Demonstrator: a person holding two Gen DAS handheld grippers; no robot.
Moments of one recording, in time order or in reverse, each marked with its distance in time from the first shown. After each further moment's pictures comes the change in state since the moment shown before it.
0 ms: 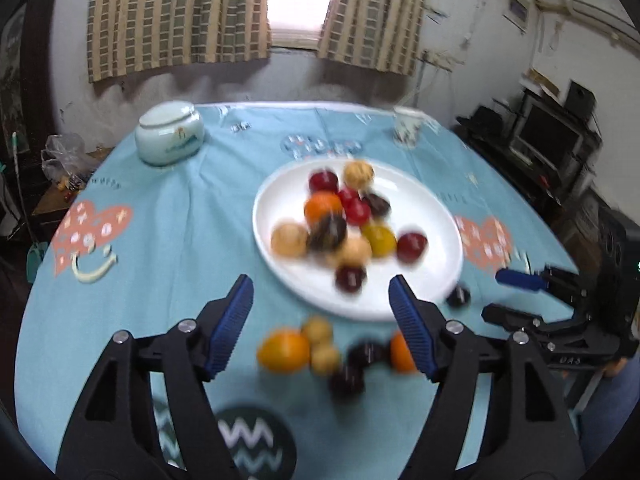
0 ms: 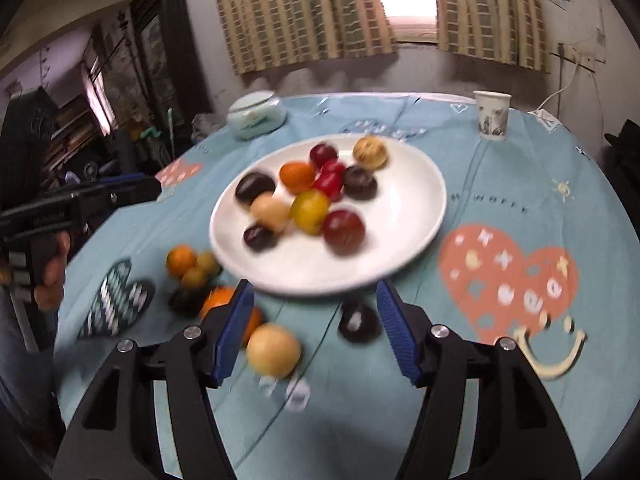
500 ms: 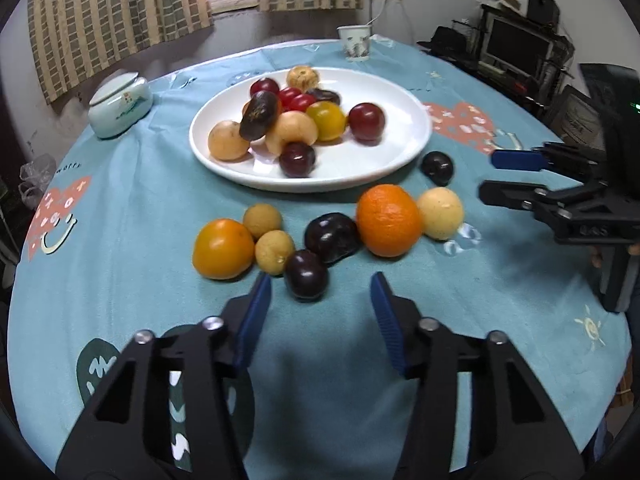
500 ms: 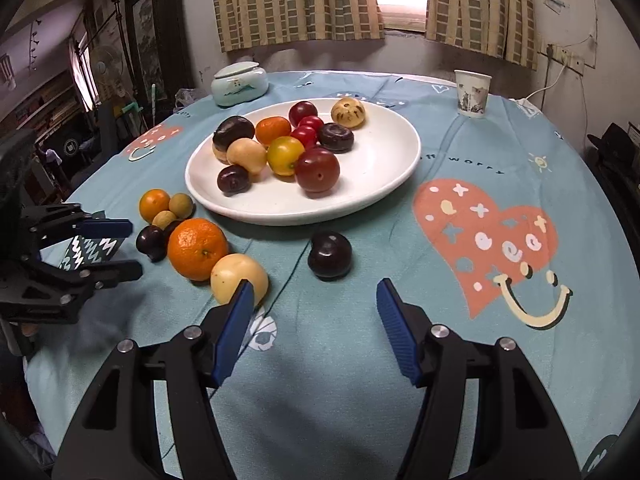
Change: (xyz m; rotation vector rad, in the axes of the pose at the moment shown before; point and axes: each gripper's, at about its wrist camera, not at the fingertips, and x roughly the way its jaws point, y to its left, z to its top) left arm 0.035 -0.034 -0.065 0.194 0.152 -0.016; right arm 0.002 -0.007 -0.033 -0.024 0.039 -0.092
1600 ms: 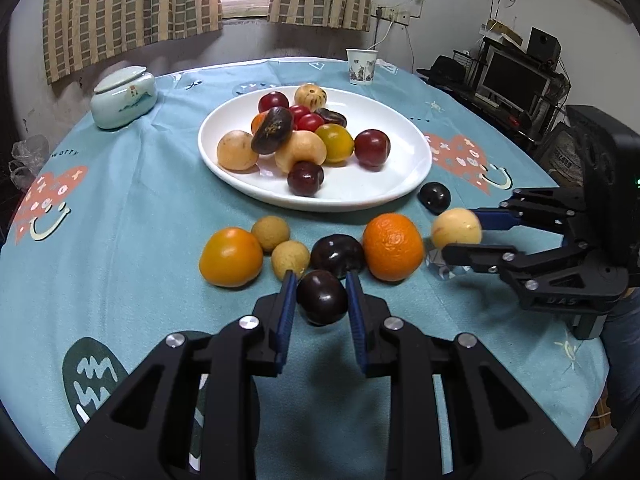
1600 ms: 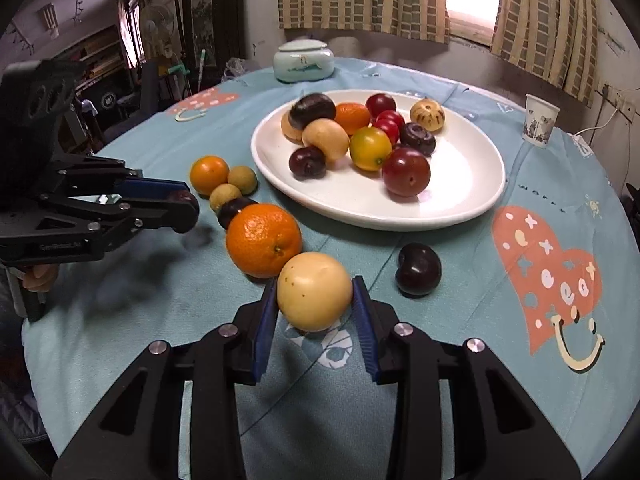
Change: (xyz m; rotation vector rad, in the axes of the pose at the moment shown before) left arm -0.009 0.015 0.000 -0.079 -0.080 -0.077; right arm 0.019 0.044 0.006 -0.177 0.039 0.097
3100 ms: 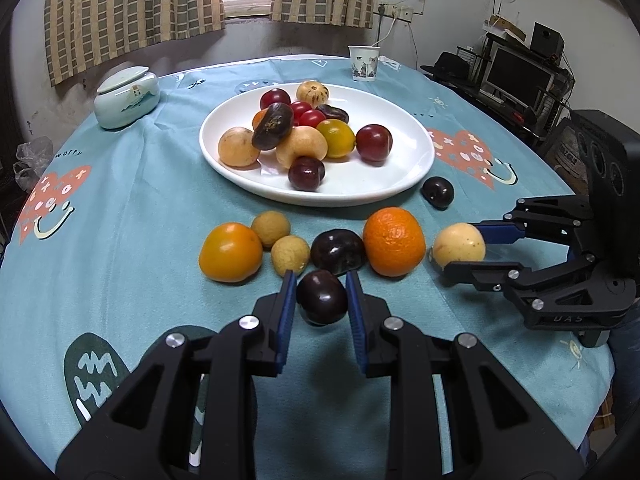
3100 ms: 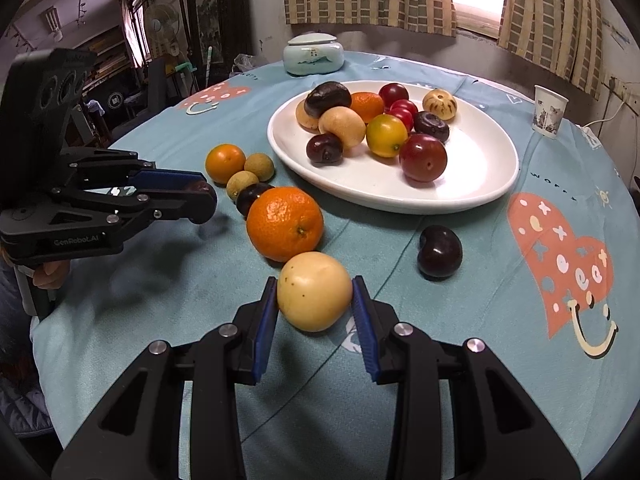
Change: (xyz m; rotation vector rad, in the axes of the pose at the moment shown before) left arm 0.000 -0.002 -0.002 0.002 0.005 0.020; right arm 0.001 0.007 -0.007 0.011 0.021 0.040
